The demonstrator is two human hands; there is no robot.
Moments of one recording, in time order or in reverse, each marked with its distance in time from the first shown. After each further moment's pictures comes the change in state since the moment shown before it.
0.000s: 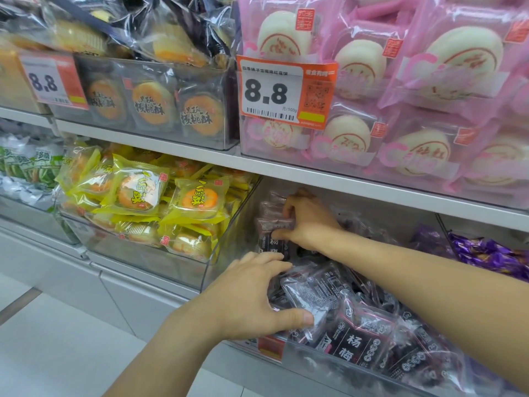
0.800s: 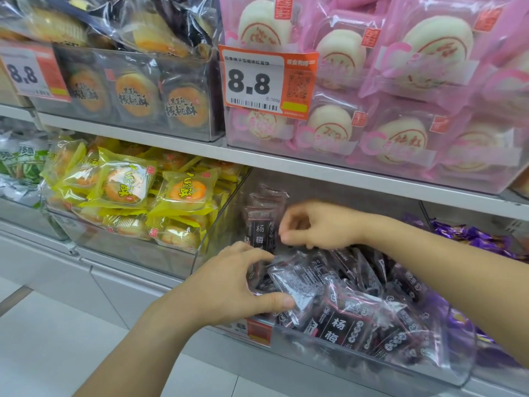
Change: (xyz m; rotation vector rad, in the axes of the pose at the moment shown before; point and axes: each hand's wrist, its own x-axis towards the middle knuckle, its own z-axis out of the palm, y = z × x) left_hand -0.007 -0.004 -0.004 -0.086 0.009 -0.077; right_hand -0.043 0.014 -0.049 0.267 -0.417 -0.140
